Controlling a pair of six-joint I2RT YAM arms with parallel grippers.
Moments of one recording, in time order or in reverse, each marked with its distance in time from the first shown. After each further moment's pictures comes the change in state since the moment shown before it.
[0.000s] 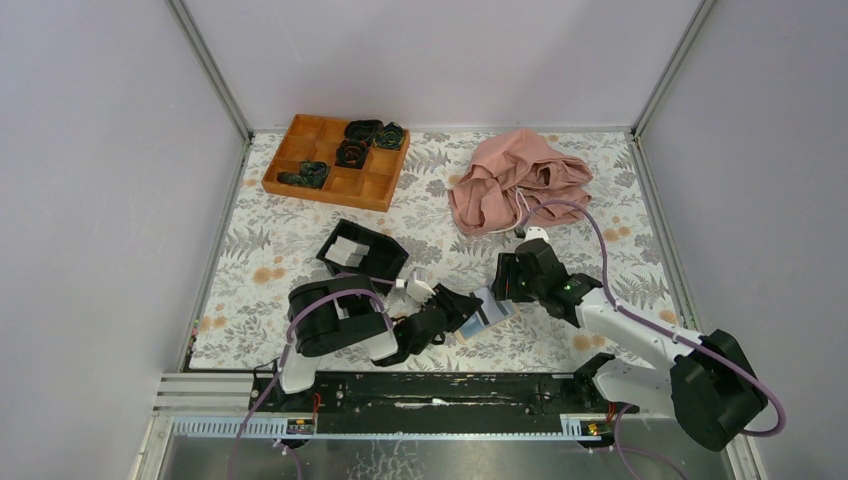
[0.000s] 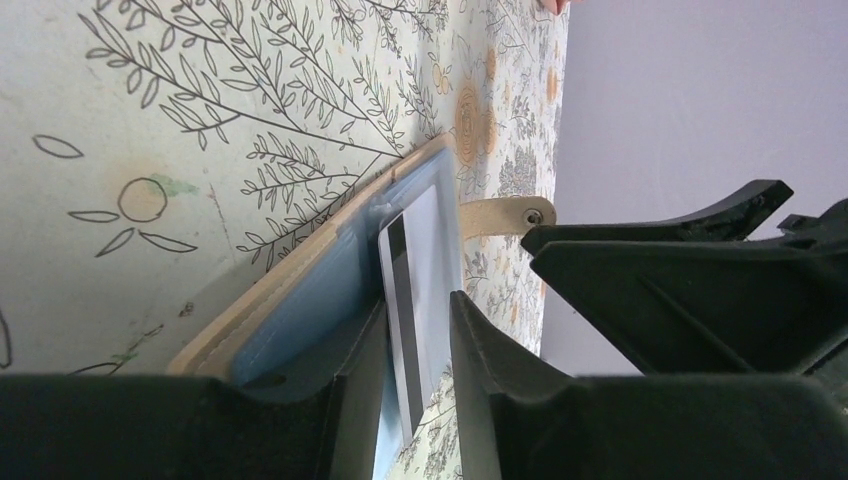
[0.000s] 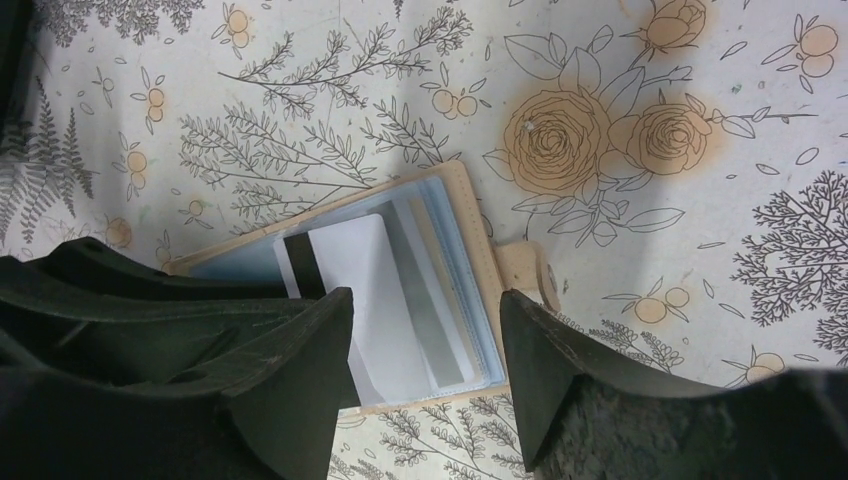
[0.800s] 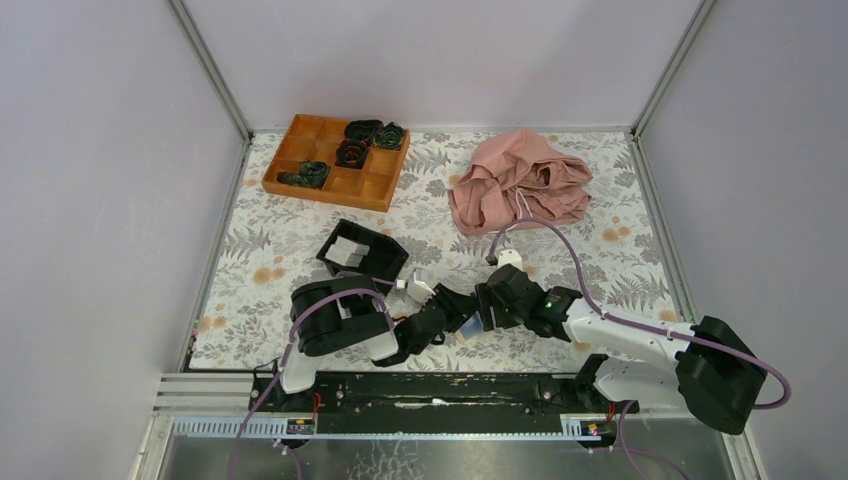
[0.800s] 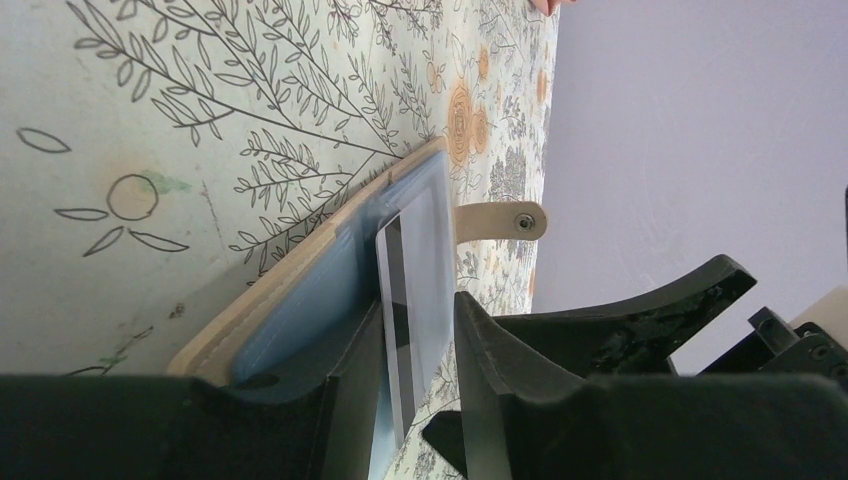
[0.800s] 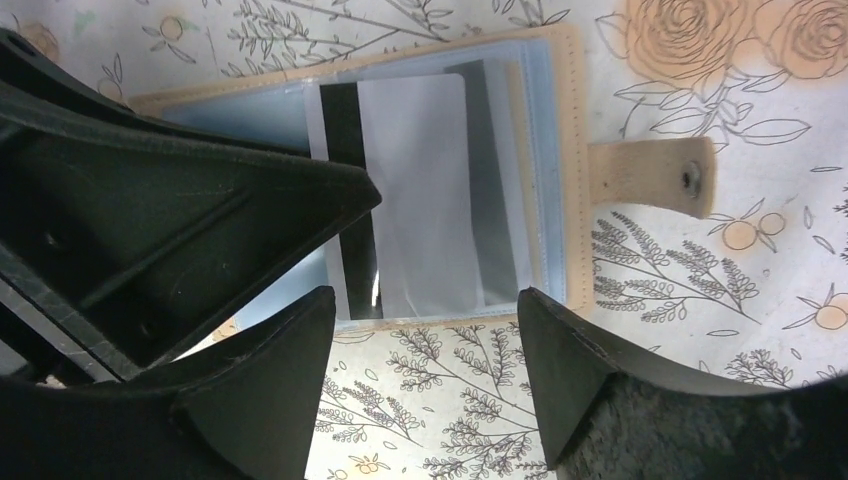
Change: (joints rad) left arm 0.001 0.017 0.000 0.031 0.017 -0.029; right arm 0.264 0.001 -0.008 -0.116 0.116 0.002
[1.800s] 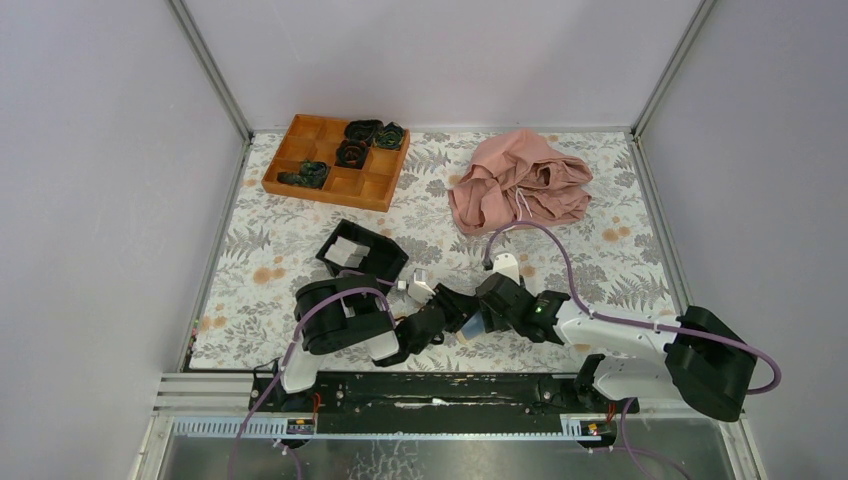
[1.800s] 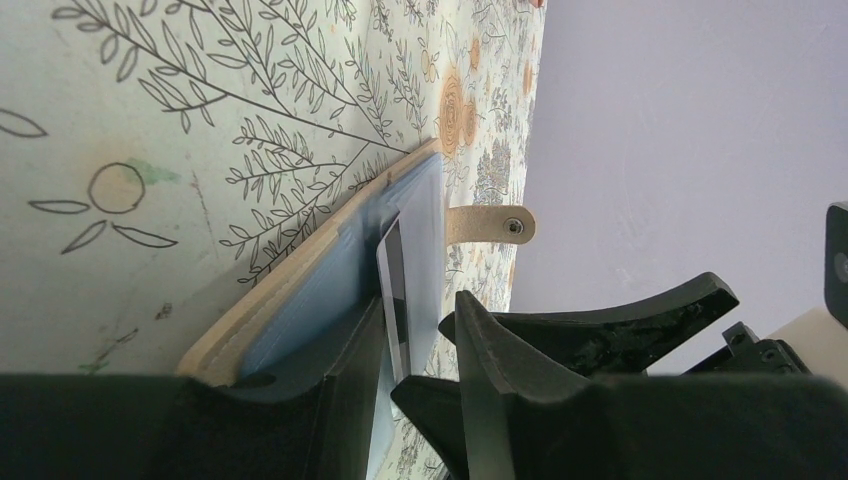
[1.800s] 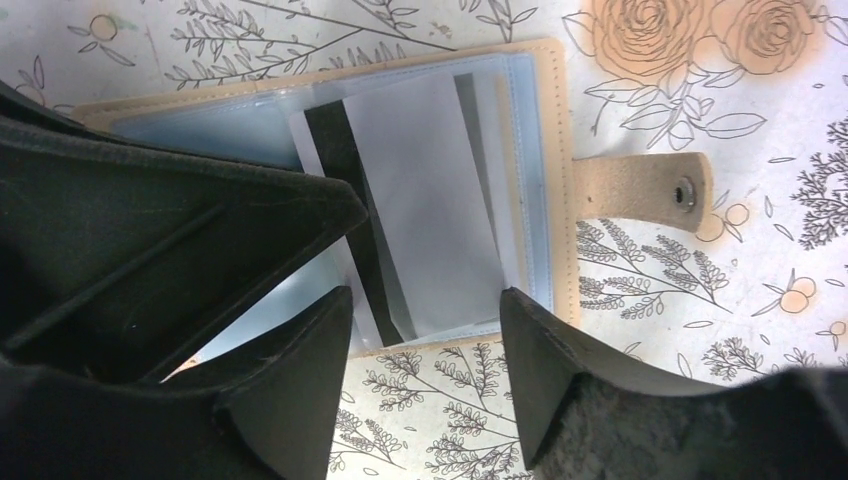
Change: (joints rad) left arm 0.007 0.028 0.000 0.052 0.027 -0.043; right arm 0.101 0.077 0.002 0.005 0.159 0.038
